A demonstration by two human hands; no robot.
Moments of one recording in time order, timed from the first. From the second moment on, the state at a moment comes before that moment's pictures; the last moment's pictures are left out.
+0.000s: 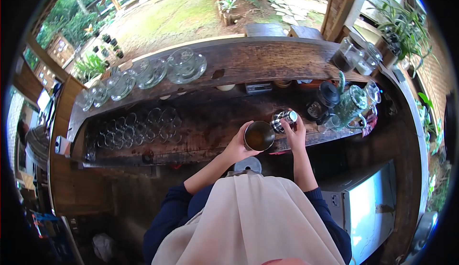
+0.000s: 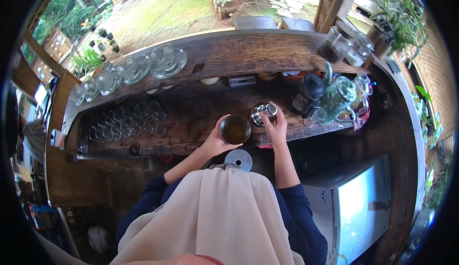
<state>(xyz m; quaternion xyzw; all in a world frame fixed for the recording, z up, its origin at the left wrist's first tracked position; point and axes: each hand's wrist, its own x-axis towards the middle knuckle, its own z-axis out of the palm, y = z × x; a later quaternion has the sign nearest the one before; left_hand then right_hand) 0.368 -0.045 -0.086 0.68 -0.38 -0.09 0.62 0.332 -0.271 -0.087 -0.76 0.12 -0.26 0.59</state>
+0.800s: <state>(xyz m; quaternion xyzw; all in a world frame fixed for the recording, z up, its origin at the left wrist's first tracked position) 0.357 0.039 -0.075 0.72 -0.21 -0.04 0.66 0.355 -0.136 0.016 -0.74 -0.23 -0.05 0.62</state>
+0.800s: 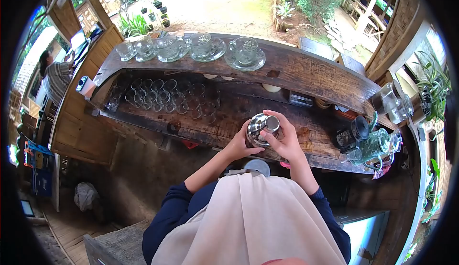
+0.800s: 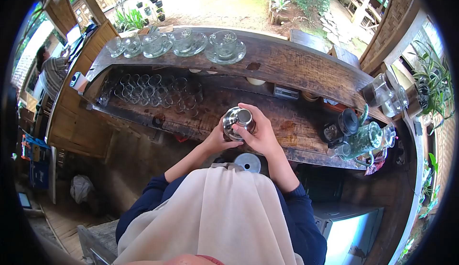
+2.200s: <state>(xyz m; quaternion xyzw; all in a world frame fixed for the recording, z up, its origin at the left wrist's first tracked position) 0.390 0.022 0.003 0.70 -0.40 0.15 0.57 0.363 -0.118 -0.014 -0.78 -0.23 -0.15 0.57</state>
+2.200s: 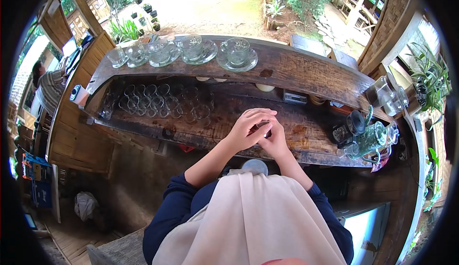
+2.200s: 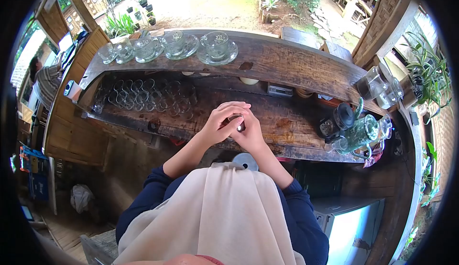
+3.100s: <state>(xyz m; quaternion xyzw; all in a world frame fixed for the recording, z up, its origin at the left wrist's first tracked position) 0.391 0.017 -0.007 0.68 -0.37 0.19 0.60 0.371 -0.109 -0.035 -0.72 -0.25 -0.28 0.58</state>
